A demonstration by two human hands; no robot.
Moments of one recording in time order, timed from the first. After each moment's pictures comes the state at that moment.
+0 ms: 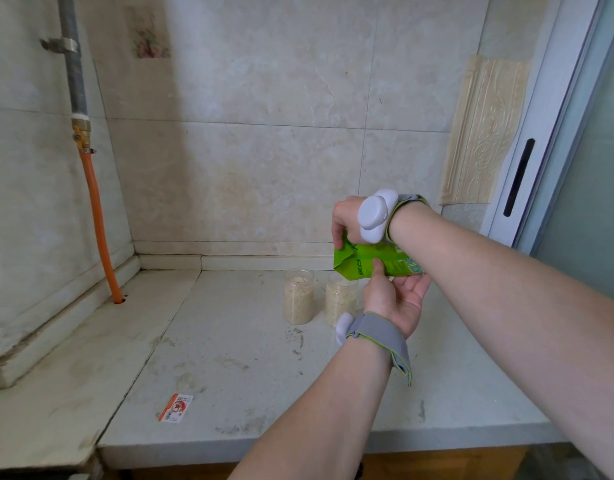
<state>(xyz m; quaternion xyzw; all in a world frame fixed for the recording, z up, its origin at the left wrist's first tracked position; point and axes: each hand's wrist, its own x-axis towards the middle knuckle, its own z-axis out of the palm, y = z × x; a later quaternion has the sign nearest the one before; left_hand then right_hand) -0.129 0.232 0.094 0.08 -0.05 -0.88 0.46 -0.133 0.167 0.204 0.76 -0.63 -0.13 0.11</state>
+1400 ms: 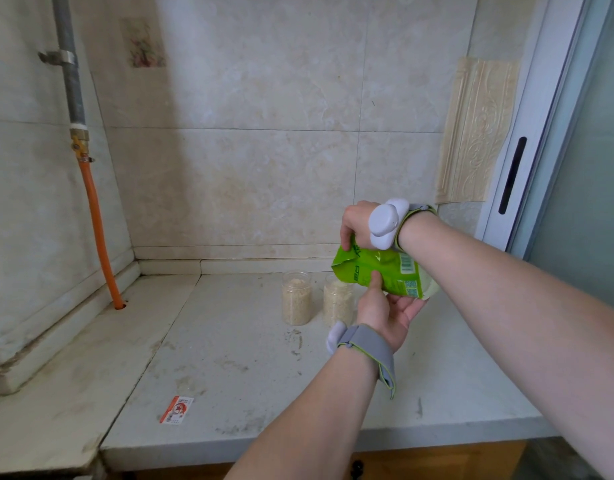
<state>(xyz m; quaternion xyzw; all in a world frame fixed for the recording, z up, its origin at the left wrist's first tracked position) -0.138 0.215 0.058 0.20 -0.18 -0.85 0.45 -0.154 0.177 0.195 0.75 -0.64 -0.09 0.13</state>
